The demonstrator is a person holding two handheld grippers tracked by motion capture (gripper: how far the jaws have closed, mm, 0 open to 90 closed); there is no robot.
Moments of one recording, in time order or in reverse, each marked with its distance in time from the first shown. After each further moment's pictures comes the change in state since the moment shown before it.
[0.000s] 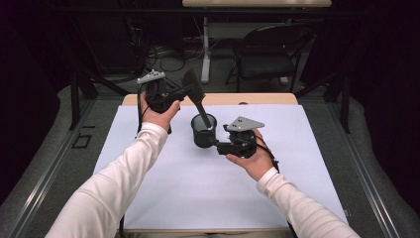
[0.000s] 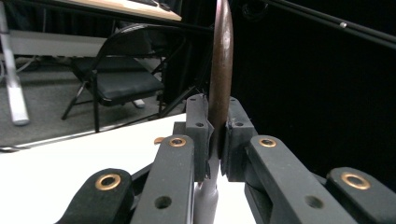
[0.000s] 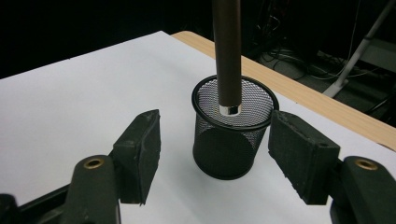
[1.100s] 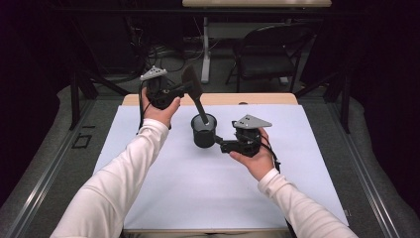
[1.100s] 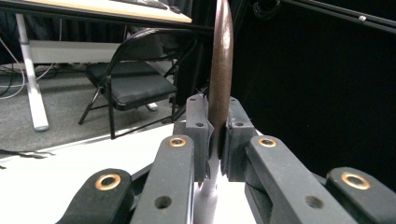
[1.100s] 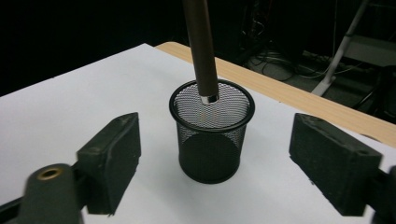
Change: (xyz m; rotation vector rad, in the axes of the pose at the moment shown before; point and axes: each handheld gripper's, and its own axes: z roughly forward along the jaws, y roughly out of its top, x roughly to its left) left arm 0.007 0.005 0.009 -0.002 0.042 0.029; right arm -0.013 -0.006 -0.003 -0.047 -0.048 0.077
